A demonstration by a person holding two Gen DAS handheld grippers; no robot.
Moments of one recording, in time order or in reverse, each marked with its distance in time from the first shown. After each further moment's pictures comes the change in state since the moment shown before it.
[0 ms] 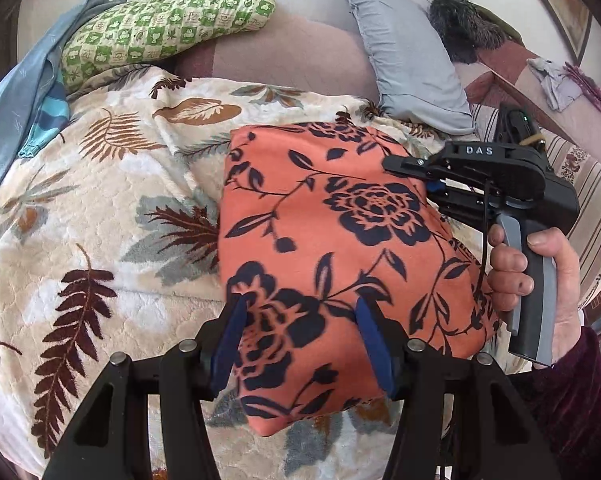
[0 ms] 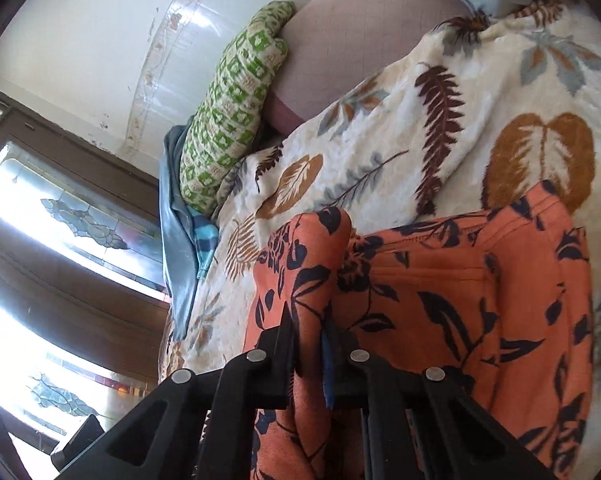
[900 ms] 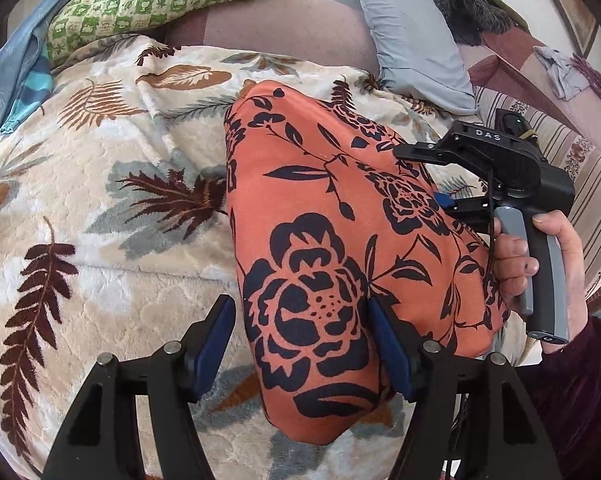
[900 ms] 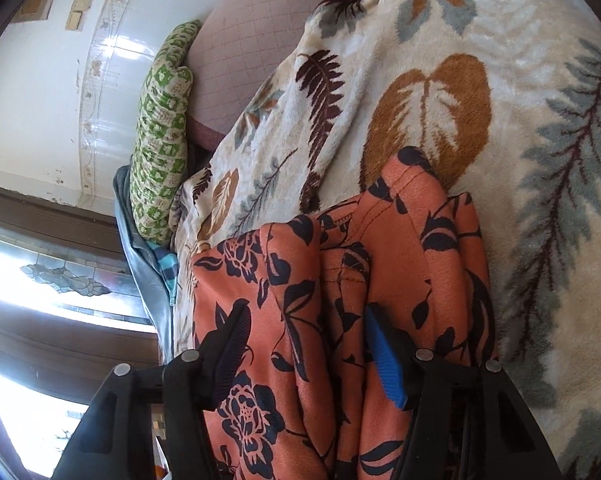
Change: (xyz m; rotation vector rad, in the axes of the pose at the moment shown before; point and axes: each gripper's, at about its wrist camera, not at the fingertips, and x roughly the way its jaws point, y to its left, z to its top) left arm 0.034 -0.006 -0.010 -0.015 0.085 -0.028; right arm -0.010 -0.075 0.003 0.219 0.053 -0.081
